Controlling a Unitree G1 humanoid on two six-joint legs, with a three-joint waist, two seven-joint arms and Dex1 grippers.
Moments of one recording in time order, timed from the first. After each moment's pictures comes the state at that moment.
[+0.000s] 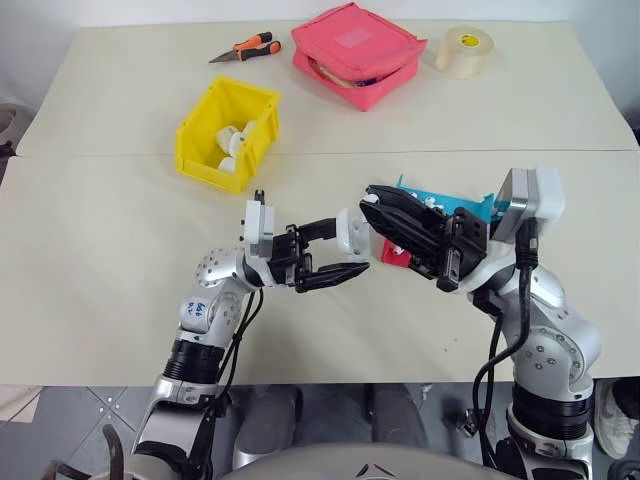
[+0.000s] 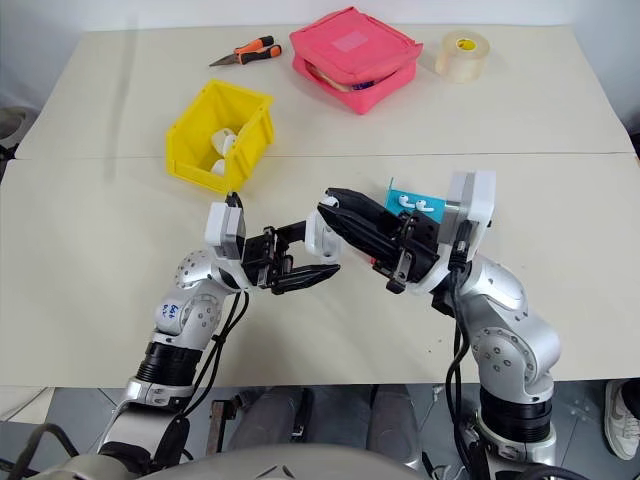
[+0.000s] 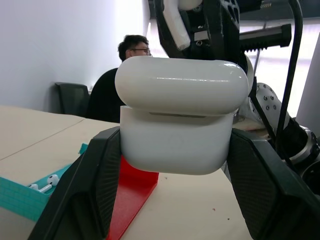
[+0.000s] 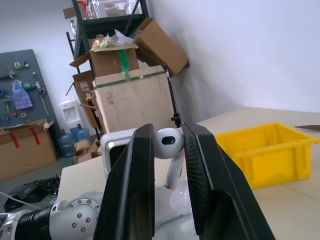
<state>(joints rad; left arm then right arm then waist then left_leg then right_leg) -0.38 0.20 -0.10 0.04 -0.59 0.10 -1.16 -0.21 -0.30 -0.10 -0.58 0.82 0.50 0.76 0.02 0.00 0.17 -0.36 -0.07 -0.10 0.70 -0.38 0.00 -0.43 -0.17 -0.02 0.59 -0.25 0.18</state>
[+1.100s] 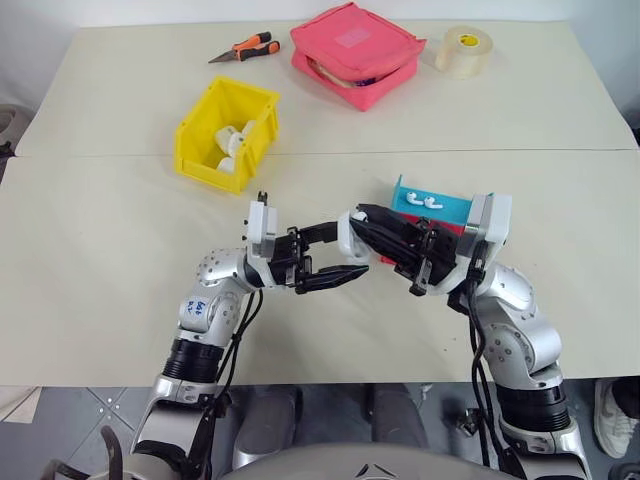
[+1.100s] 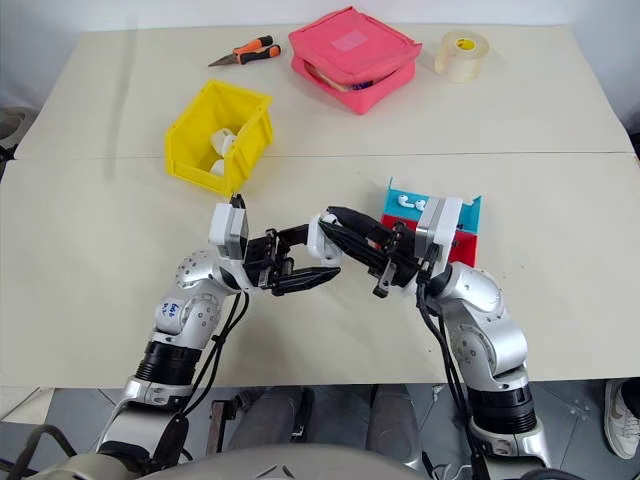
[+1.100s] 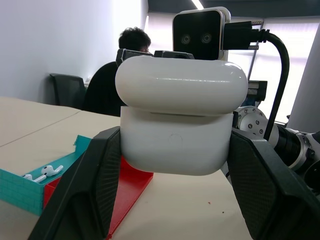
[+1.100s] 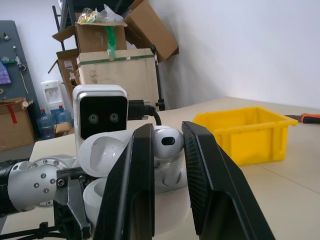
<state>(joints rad) -0.39 0.19 -0.10 0.05 -0.58 0.12 -1.16 -0.19 -0.33 0.02 -0.38 0.65 0.22 0.86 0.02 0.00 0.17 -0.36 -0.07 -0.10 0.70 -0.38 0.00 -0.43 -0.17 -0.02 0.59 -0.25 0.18</state>
